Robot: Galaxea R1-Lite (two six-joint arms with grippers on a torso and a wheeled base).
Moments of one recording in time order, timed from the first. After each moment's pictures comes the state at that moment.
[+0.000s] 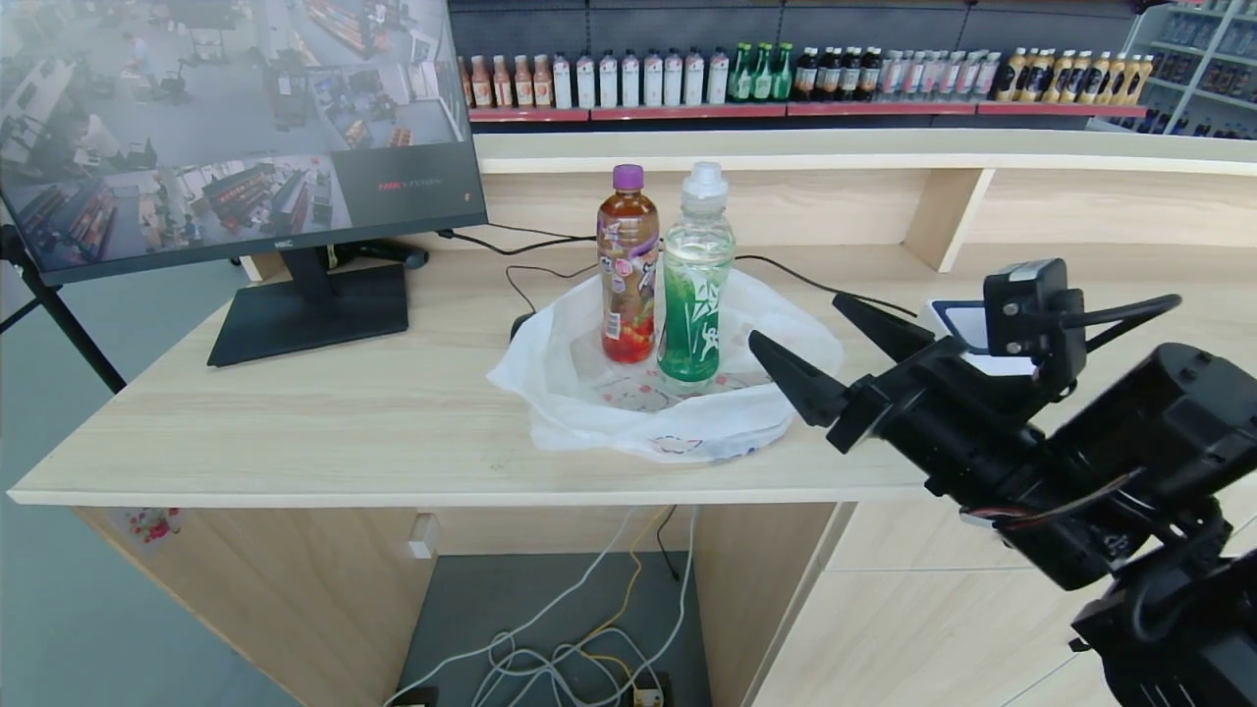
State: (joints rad) left arm 0.00 0.00 0.00 0.00 0.00 -0.01; right arm 0.54 1.77 -0.53 -1.57 0.09 0.02
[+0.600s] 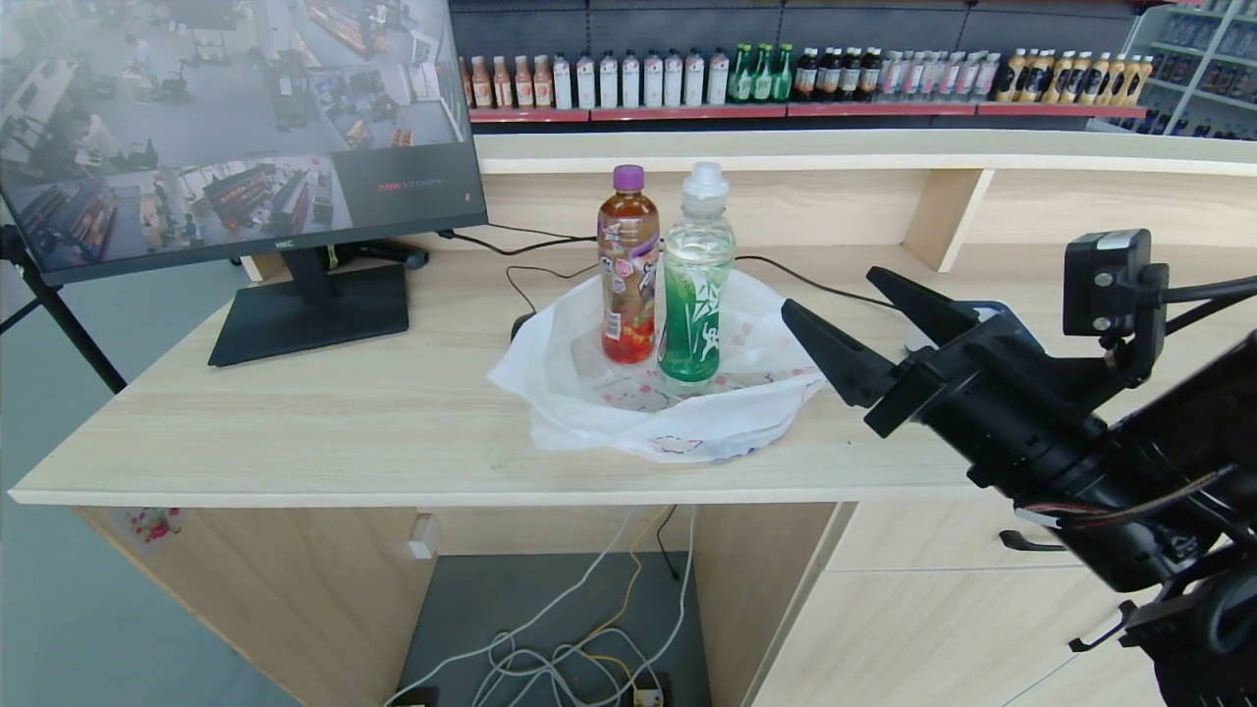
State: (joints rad) left arm 0.00 0.00 0.00 0.00 0.00 0.00; right arm 0.54 1.69 -0.51 -1.57 0.09 0.04
